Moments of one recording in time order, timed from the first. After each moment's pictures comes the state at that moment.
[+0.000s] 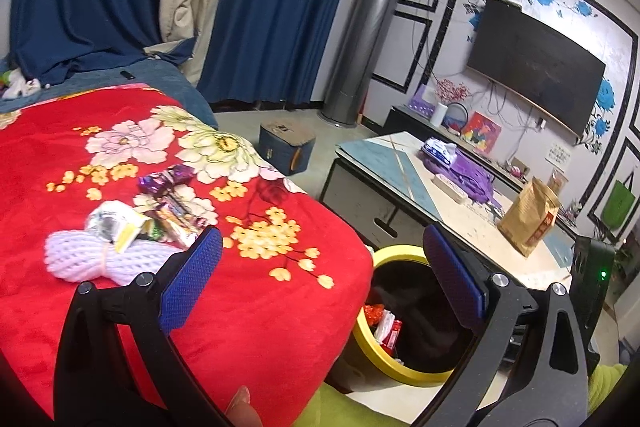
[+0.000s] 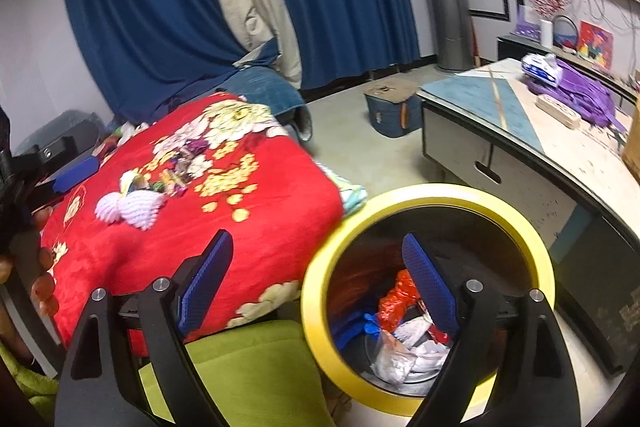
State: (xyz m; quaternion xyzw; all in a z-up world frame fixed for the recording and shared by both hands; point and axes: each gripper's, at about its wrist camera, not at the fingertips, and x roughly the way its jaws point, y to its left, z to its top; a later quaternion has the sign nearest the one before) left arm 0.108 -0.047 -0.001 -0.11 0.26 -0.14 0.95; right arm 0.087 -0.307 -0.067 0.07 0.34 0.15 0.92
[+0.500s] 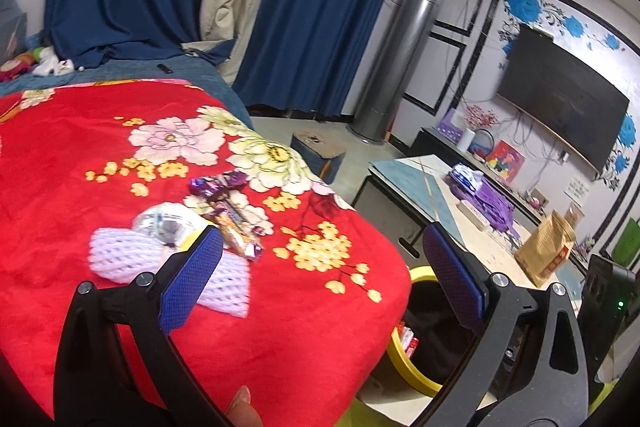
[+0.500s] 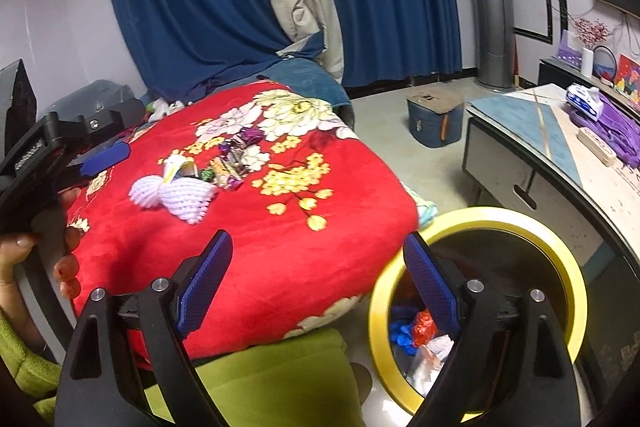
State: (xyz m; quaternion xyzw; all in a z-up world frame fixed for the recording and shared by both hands) left arm 0.108 0.005 -0.002 -0.15 0.25 -0.08 0.95; right arm 0.093 -0.244 -0.055 0.03 0.34 0.22 0.92
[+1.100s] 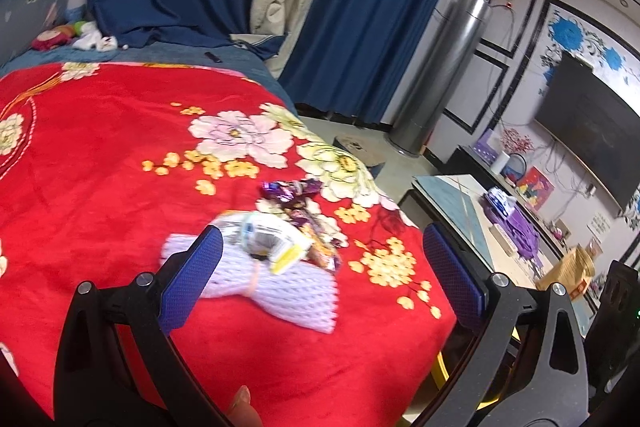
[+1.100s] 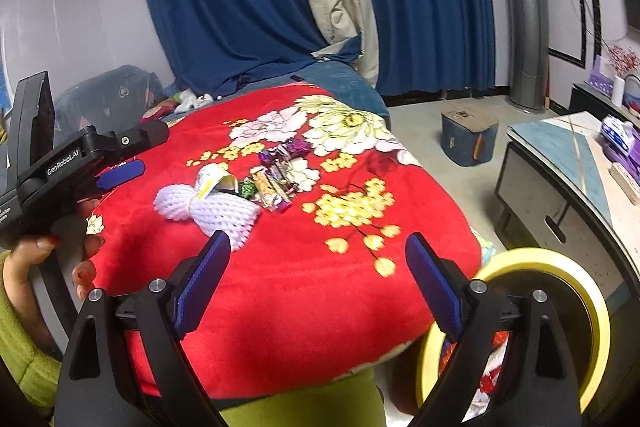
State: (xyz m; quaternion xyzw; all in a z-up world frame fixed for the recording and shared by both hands) left arm 0.116 0.075 -0.013 -0.19 0.26 -0.02 0.95; right arm 0.117 -0.182 -0.051 0.00 0.32 0.27 0.91
